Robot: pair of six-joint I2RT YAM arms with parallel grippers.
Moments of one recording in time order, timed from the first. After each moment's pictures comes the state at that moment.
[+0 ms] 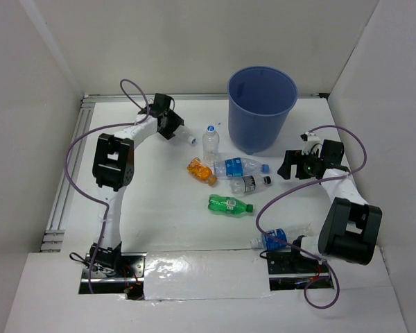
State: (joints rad) left arm -0.25 2.31 1.84 -0.40 -0.06 -1.13; right arm -0.31 1.34 0.74 -0.27 -0.56 -0.23
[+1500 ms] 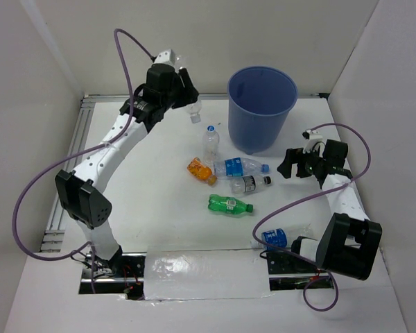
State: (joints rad) left arm -0.45 1.76 1.85 -0.53 -0.17 -0.56; right arm -0.31 1.22 0.73 -0.28 -0.61 -0.23
